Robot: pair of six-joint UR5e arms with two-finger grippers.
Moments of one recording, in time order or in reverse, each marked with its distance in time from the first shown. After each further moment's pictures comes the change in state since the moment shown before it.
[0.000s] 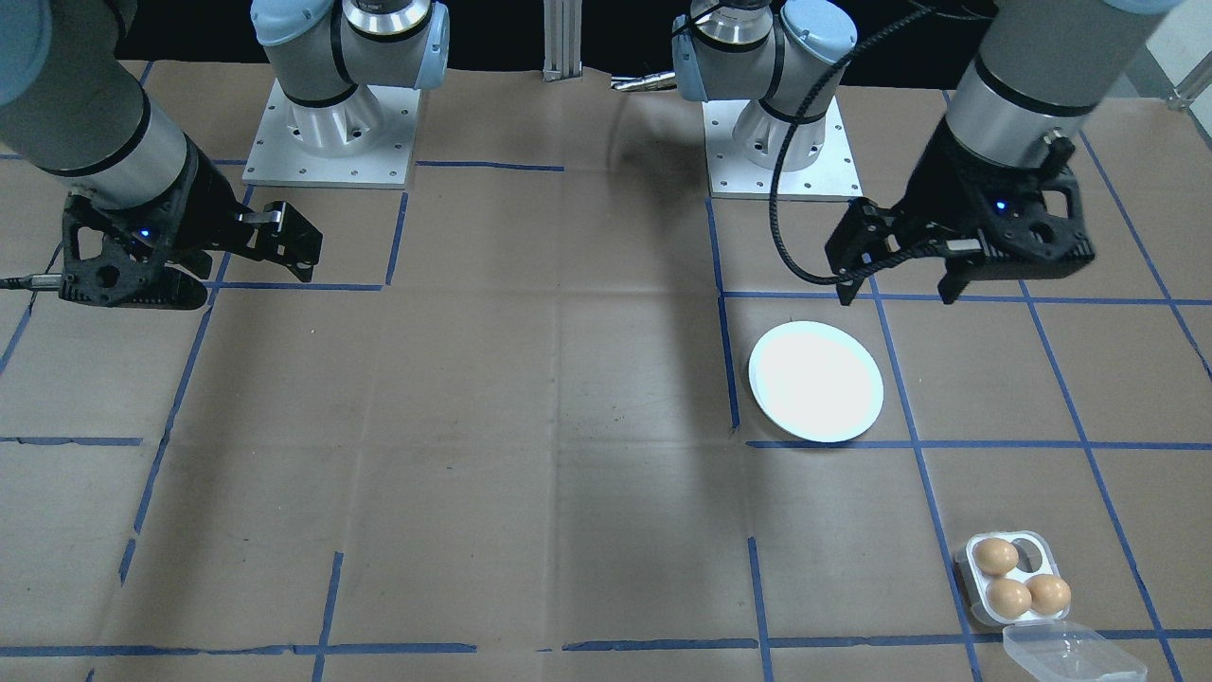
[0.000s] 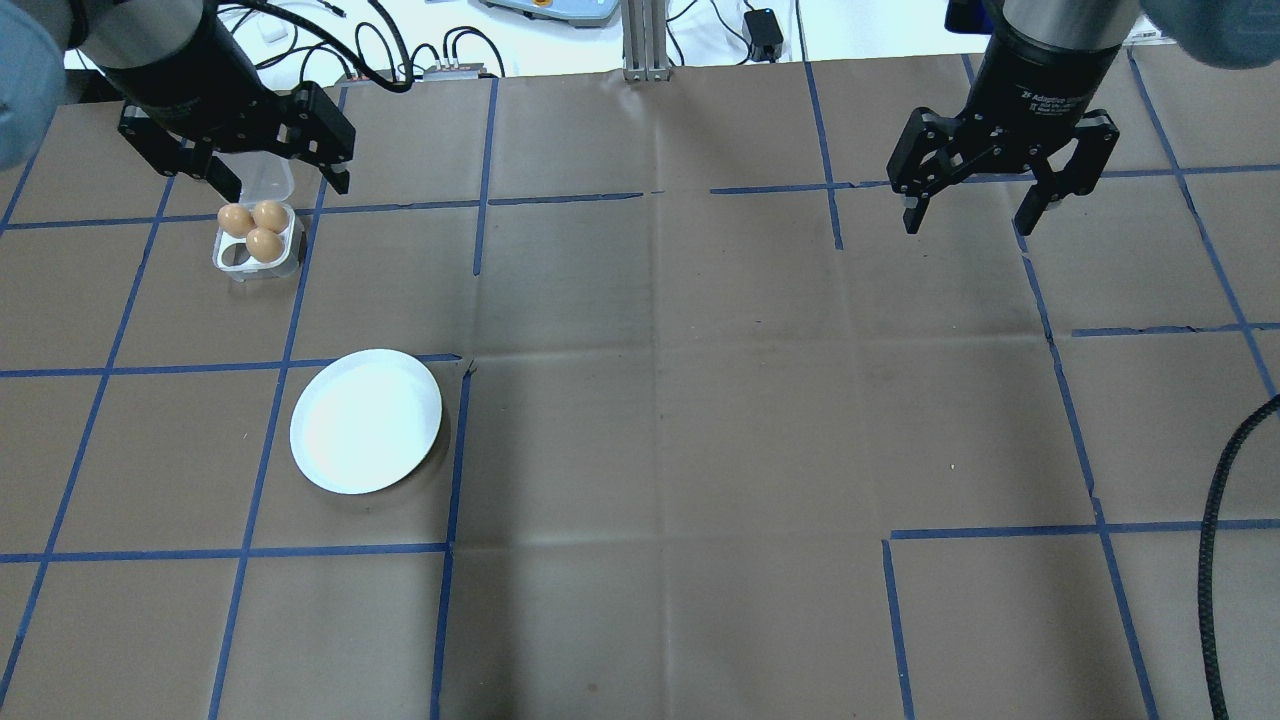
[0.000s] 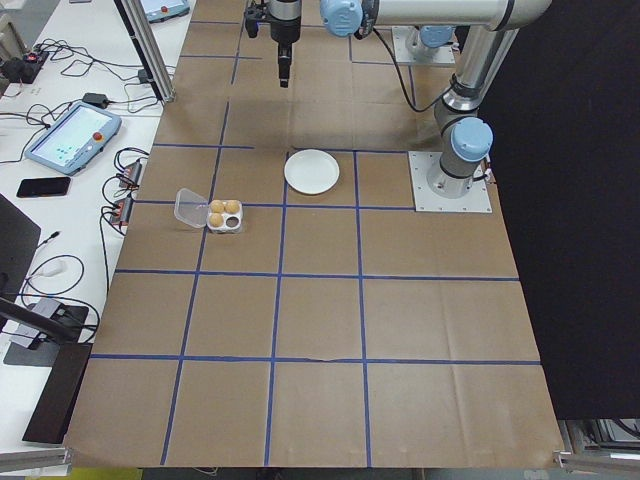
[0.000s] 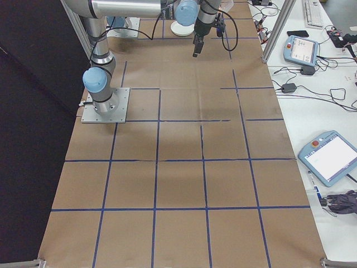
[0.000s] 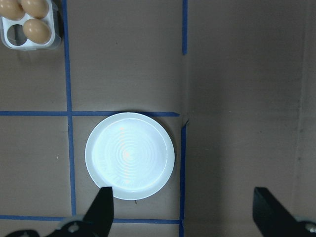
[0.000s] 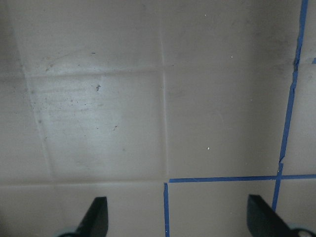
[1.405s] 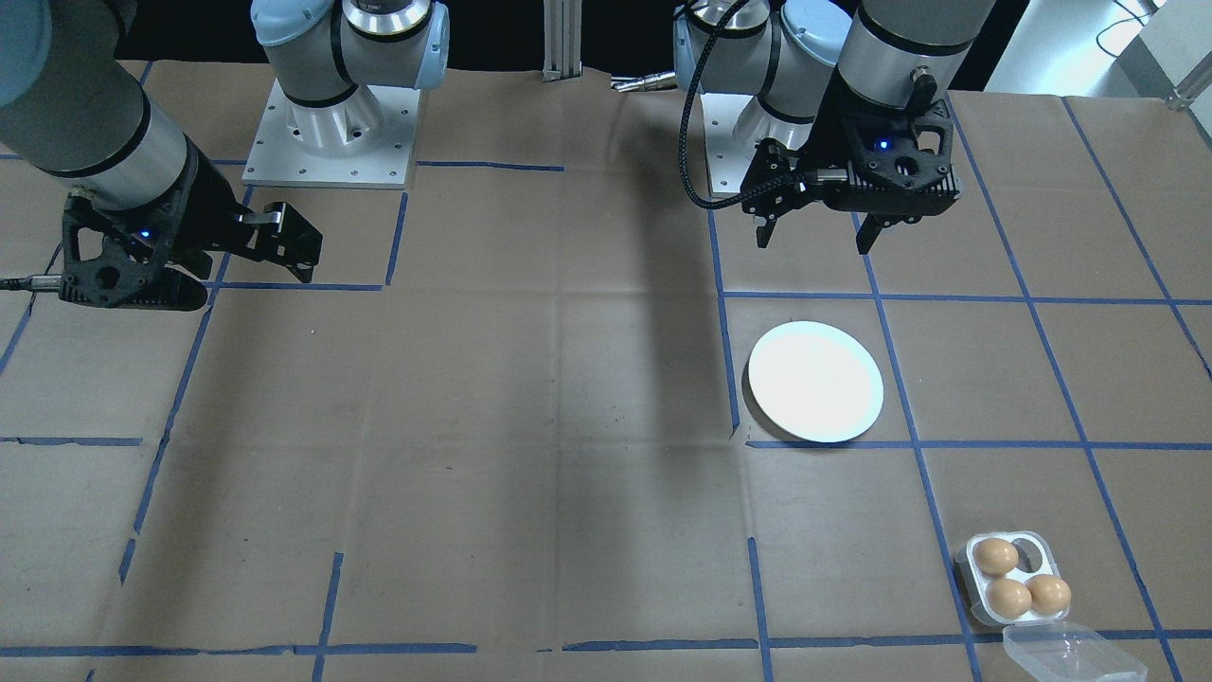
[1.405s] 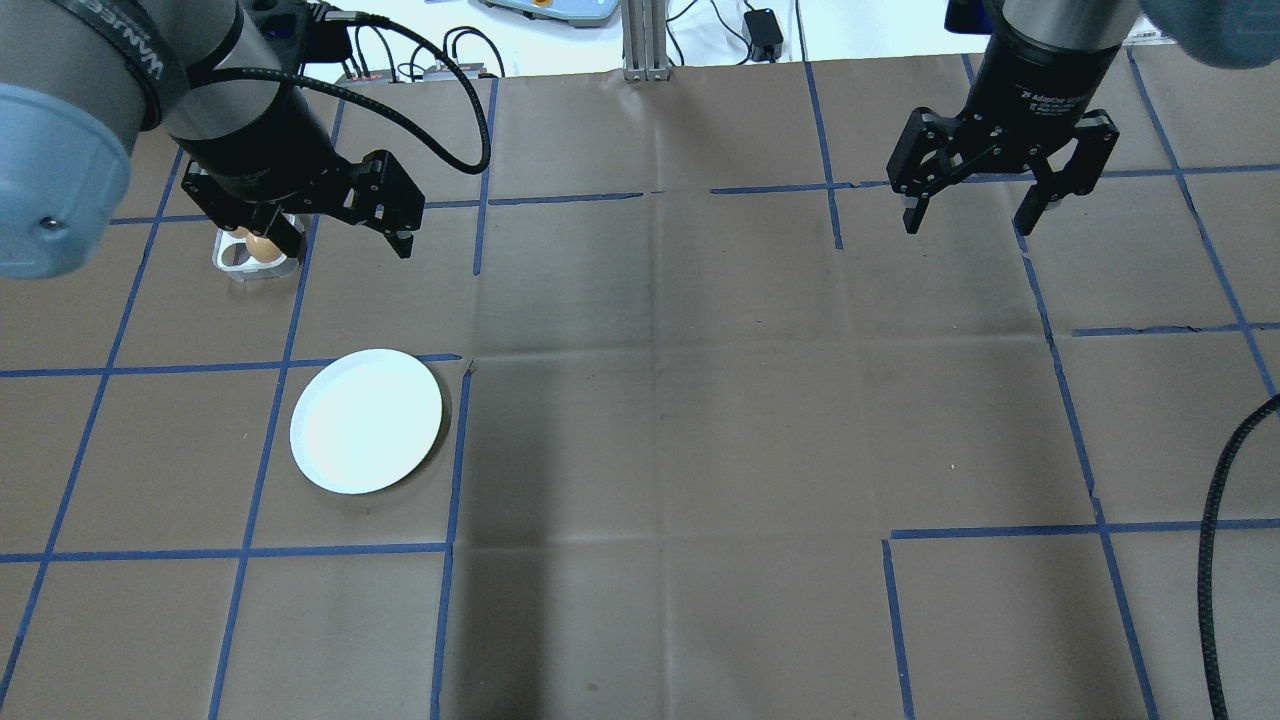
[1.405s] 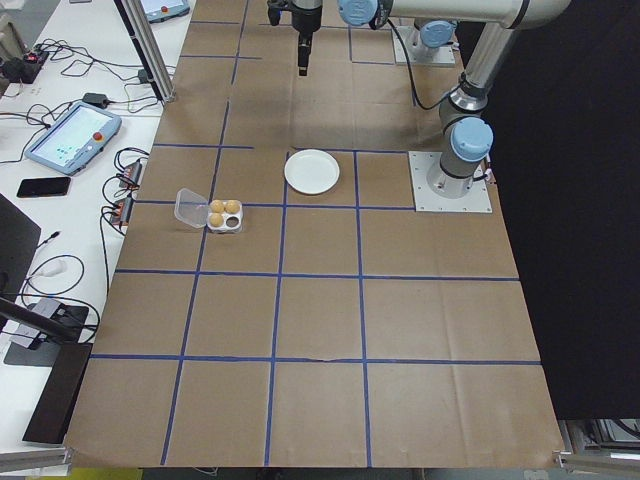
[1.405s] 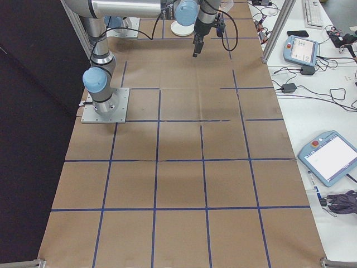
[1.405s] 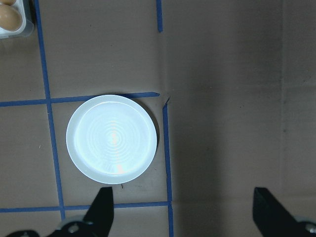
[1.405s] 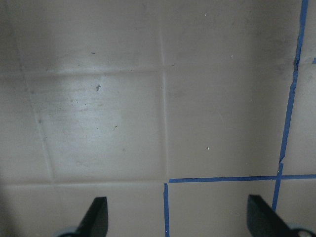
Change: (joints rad) left arm -0.152 0.128 -0.144 -0.006 0.009 -0.055; right arm 0.000 0.000 0.000 0.000 0.000 0.000
